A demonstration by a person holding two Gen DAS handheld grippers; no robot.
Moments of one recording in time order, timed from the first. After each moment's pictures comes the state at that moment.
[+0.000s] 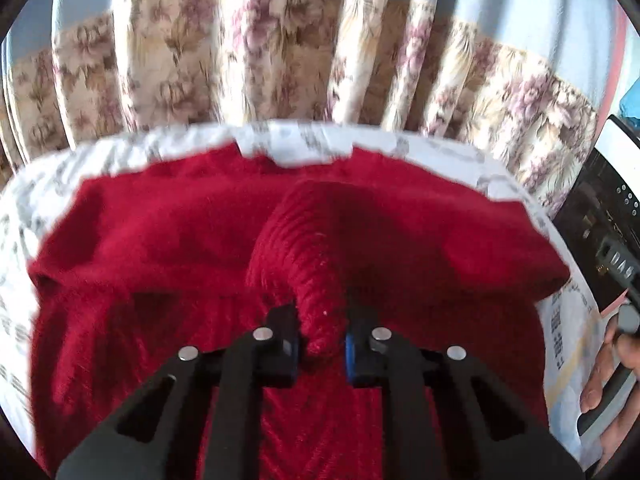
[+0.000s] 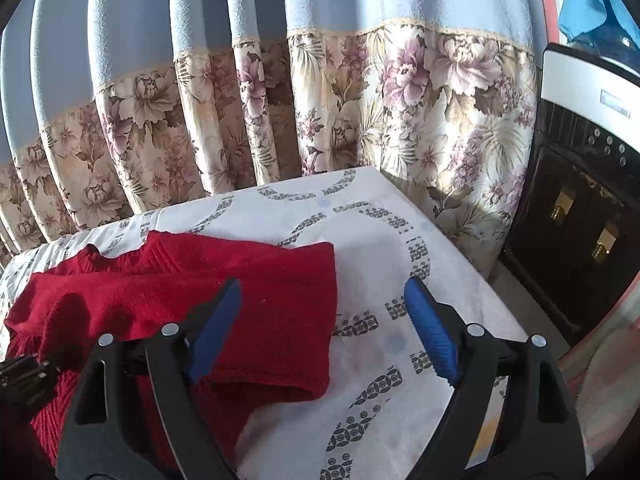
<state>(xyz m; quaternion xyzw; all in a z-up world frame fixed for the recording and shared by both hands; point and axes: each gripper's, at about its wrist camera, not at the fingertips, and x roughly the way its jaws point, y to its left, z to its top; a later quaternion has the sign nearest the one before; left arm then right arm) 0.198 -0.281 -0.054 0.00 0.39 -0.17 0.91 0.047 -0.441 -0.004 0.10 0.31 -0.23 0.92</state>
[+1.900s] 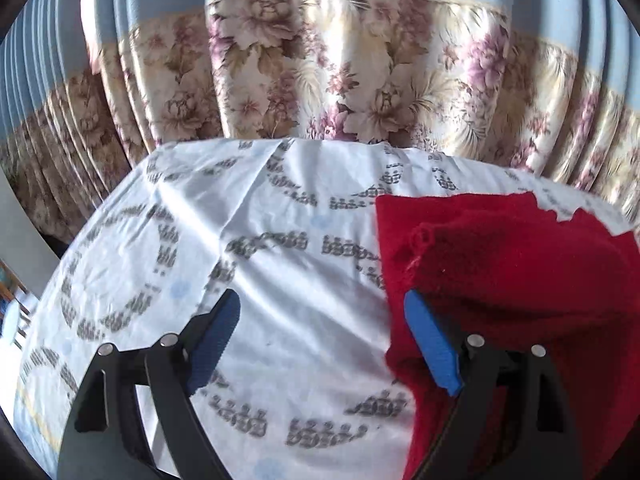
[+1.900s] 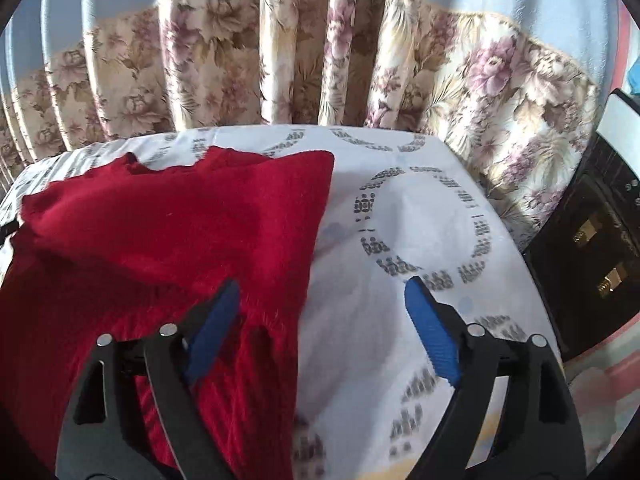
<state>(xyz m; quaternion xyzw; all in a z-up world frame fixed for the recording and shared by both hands) 0.259 -0.035 -0.067 -0.01 0.39 0.00 0.92 0.071 -0.369 -0.013 0.01 0.41 -0.17 0.90</state>
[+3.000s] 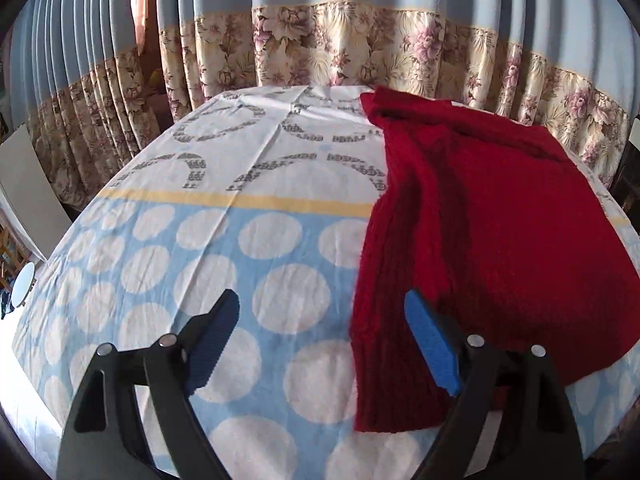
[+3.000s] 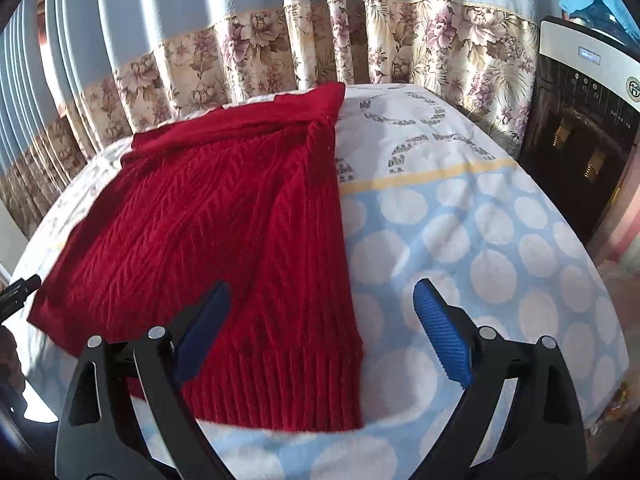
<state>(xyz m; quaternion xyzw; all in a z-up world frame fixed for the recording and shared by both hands) -0.054 -0.004 -0.081 0.00 0.38 -0.01 0.93 -0.183 -0.280 -0.023 0.09 0.38 -0.12 0.91</state>
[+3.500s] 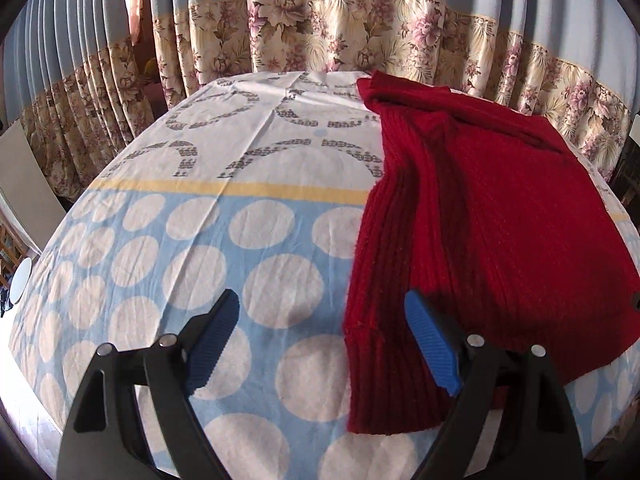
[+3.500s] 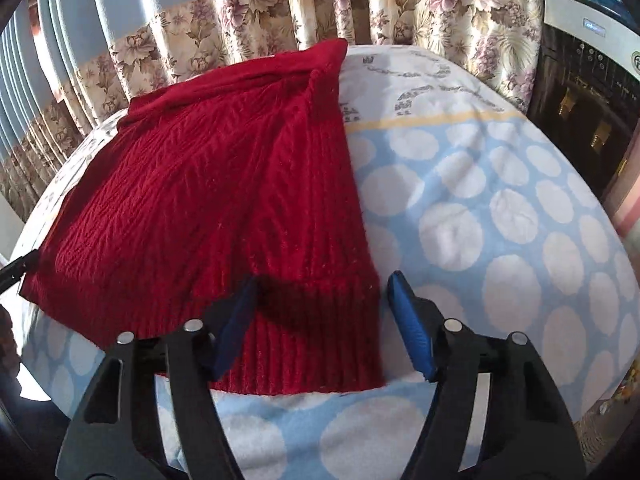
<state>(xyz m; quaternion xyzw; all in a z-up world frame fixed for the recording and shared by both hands) -0.048 -0.004 -0.087 0.00 0.40 -0.02 0.92 -0.190 -0.268 -0.056 0.10 0.42 -0.12 0.89</state>
